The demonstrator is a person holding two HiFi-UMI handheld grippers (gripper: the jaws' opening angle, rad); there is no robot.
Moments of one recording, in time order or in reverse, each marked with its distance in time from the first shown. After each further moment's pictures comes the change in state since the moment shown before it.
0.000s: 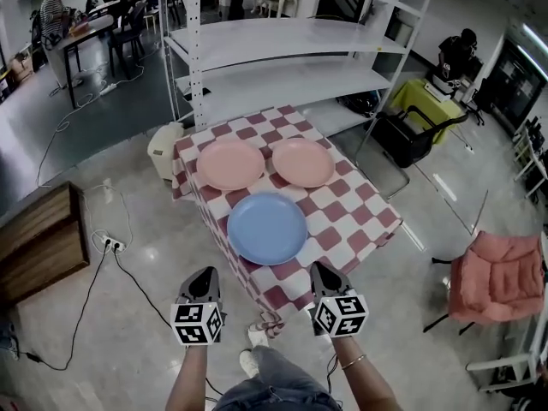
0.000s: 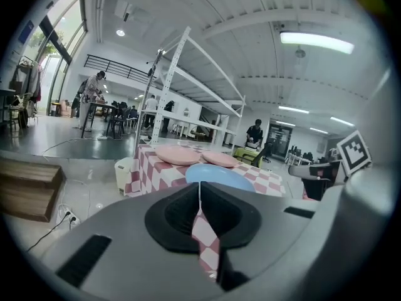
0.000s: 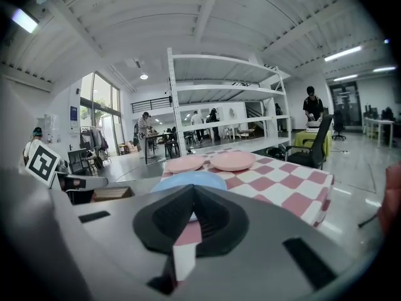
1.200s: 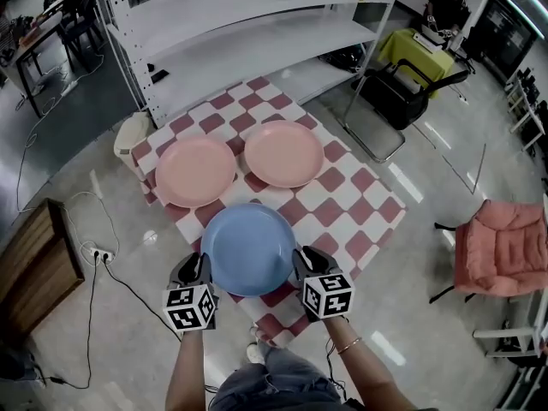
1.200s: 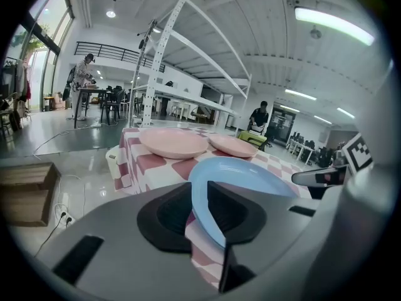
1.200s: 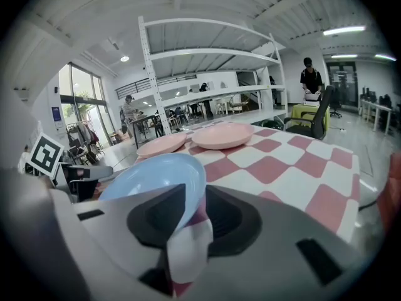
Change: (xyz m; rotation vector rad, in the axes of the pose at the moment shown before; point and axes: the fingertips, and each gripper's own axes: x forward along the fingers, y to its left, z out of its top) left arm 0.176 0.016 0.005 0.013 0.188 0.007; right arm 0.136 -0.080 -0.030 0.106 0.232 -0.033
